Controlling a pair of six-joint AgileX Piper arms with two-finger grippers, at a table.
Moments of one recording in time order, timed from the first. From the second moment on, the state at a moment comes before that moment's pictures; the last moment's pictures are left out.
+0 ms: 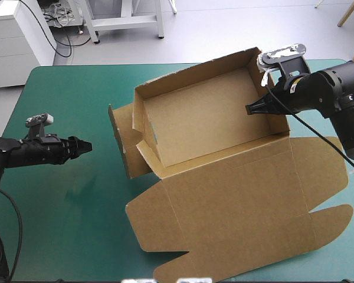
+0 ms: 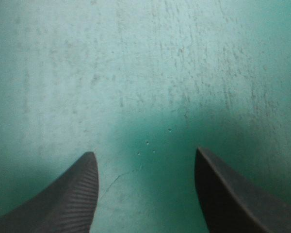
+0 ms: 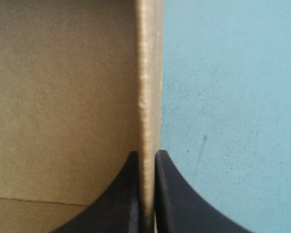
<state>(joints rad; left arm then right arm) 0.35 1.46 -0.95 -0.92 0.91 0.83 0.30 1.43 -1.73 -0.07 1.22 -0.04</state>
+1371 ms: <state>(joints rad) 0.27 1.42 -0.82 -1.57 1.17 1.35 0.30 1.67 -1.73 0.05 1.07 -0.04</state>
